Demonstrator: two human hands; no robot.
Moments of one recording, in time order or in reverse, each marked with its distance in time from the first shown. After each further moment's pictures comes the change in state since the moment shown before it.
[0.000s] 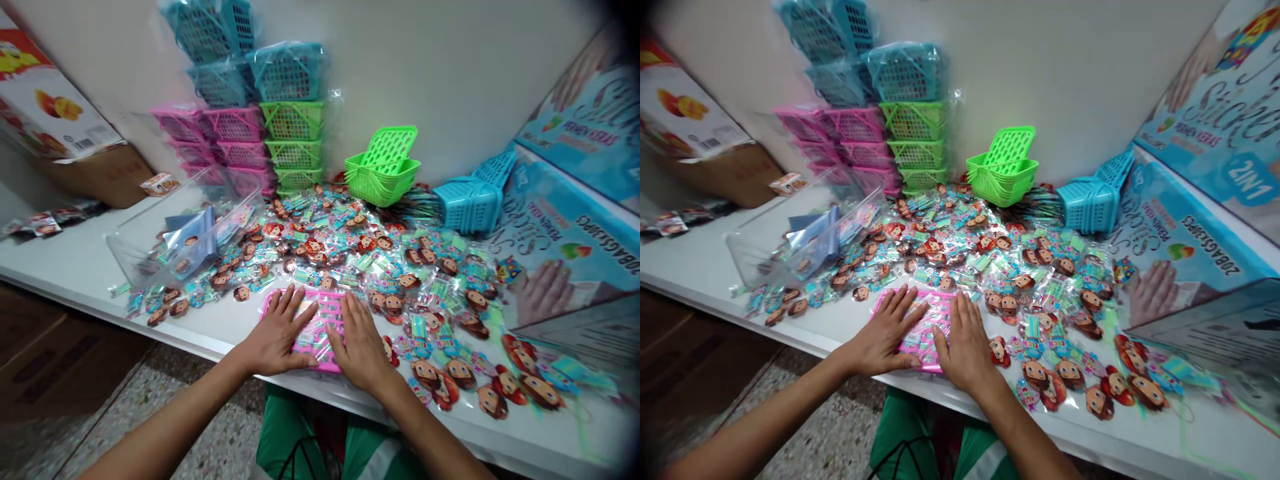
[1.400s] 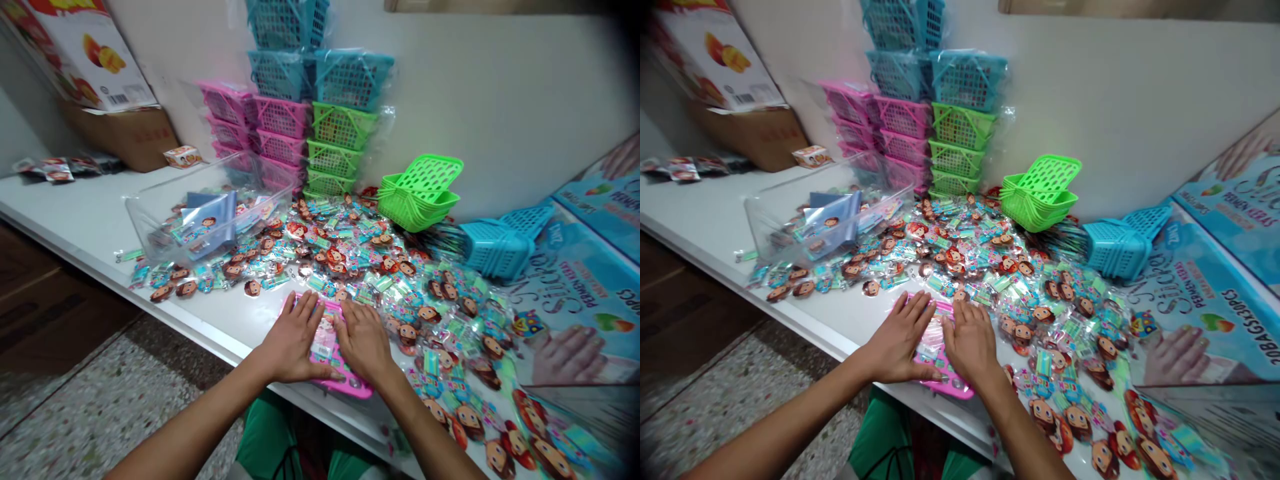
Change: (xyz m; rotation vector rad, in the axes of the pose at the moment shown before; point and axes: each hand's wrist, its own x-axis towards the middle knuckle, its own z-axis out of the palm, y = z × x) left_hand 0.000 -0.004 0.009 -0.130 0.149 -0.161; right_hand 0.054 -0.012 0.006 -0.210 -0.084 -0.110
